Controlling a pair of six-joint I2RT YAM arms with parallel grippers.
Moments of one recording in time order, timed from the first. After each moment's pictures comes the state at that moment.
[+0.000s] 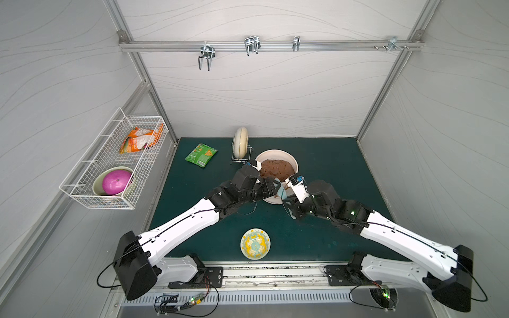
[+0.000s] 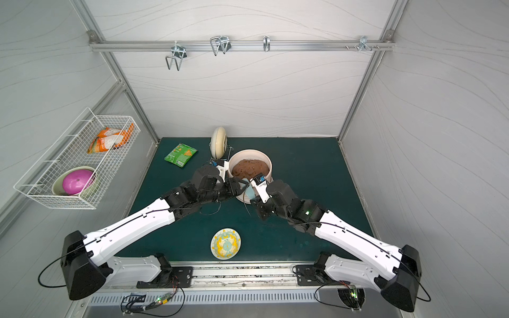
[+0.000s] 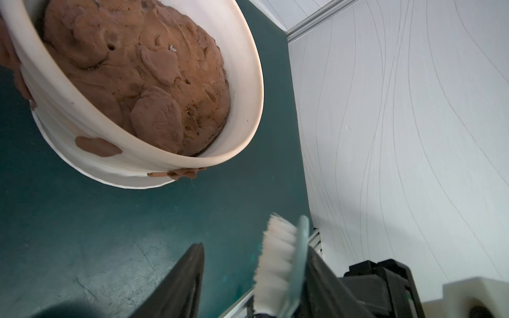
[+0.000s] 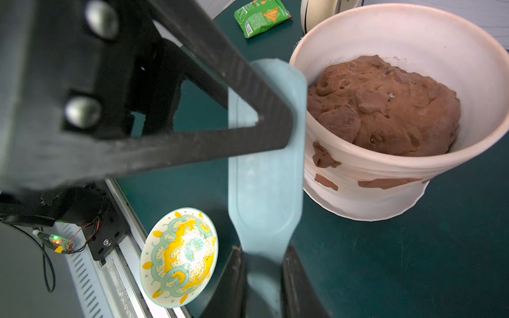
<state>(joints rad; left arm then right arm) -0.79 1.25 1.04 -0.33 0.13 -1.00 0.98 1.05 0.92 -0.48 -0.01 0.21</state>
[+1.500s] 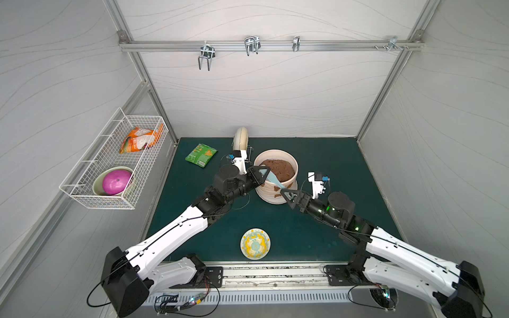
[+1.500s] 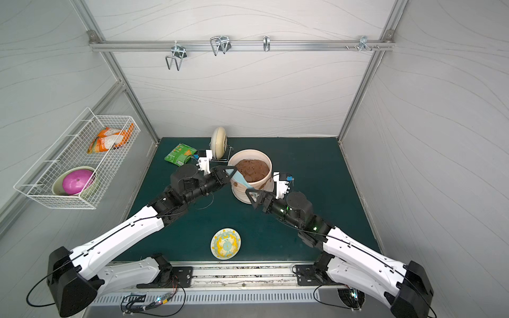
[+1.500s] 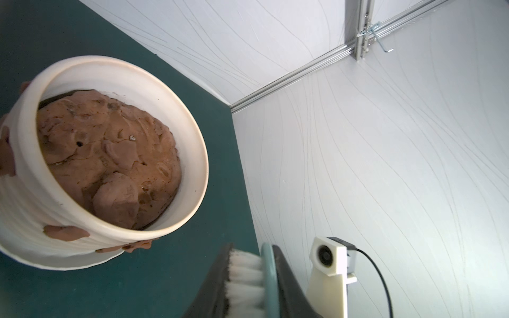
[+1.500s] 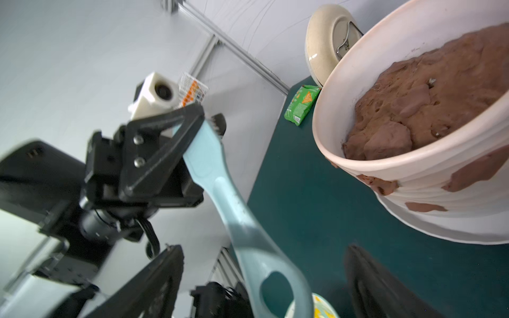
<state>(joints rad) -0.68 1.11 0.90 0.04 0.14 -1.06 0.90 0.85 0.53 0.22 -0.05 1.02</state>
